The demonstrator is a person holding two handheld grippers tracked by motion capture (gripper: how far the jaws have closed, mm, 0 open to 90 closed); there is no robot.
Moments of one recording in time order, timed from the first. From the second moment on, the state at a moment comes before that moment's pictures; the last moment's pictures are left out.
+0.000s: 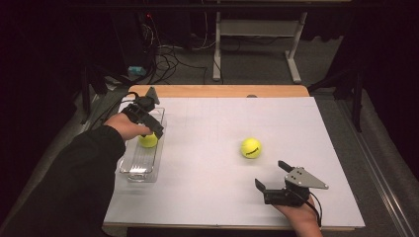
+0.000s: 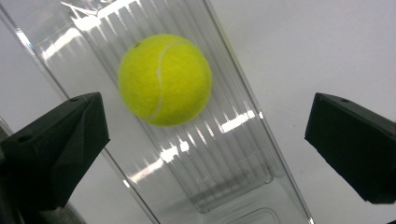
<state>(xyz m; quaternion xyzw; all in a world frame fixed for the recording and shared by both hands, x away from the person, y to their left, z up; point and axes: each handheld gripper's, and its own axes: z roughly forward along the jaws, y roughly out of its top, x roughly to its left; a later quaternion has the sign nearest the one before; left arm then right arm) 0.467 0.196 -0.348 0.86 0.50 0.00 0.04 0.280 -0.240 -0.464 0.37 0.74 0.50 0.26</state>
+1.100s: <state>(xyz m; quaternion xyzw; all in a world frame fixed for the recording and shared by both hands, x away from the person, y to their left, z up) 0.424 0.117 -0.350 0.91 0.41 -0.01 0.07 0.280 -0.239 -0.465 0.37 0.74 0.50 0.26</state>
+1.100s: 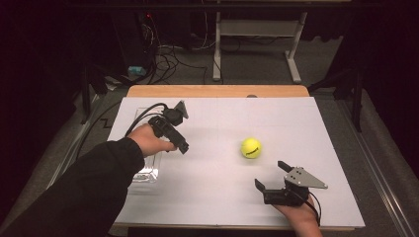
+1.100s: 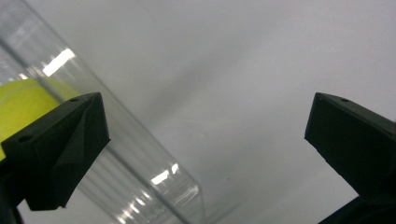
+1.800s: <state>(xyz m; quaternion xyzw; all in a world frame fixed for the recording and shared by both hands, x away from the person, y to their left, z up) 0.389 0.077 -0.363 0.93 0.36 -0.03 0.09 0.283 -0.234 -0.466 0.37 0.74 0.50 0.25</state>
